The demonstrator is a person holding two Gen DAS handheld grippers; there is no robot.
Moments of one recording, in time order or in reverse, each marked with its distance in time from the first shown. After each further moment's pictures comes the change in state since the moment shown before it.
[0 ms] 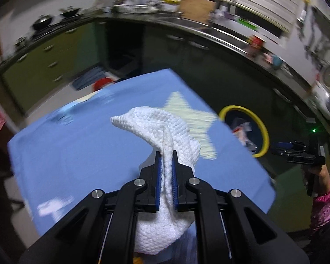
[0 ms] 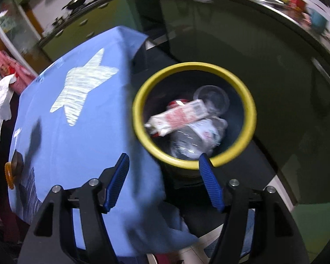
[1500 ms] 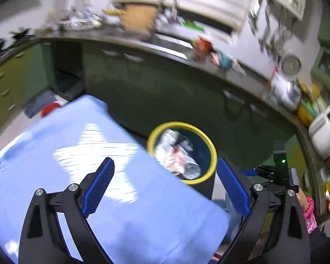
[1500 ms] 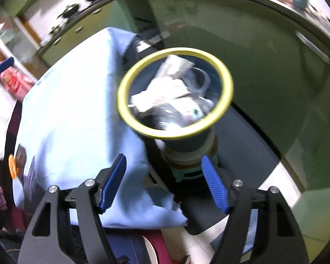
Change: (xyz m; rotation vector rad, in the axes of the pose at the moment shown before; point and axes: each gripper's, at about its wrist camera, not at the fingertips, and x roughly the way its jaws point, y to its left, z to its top) left arm 0.018 -0.110 0.040 0.085 -0.124 -0.242; right arm -0.014 -0.028 -0.038 0.025 0.008 0.057
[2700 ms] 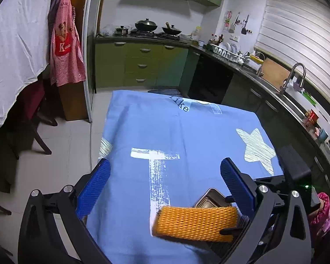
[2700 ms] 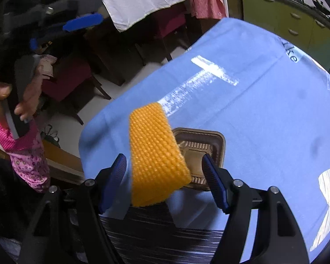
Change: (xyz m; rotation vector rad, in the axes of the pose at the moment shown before) left arm -0.250 0.185 -0.219 -0.505 -0.215 0.621; right arm 0.095 0.450 -0.026 -1.028 0.291 0.588
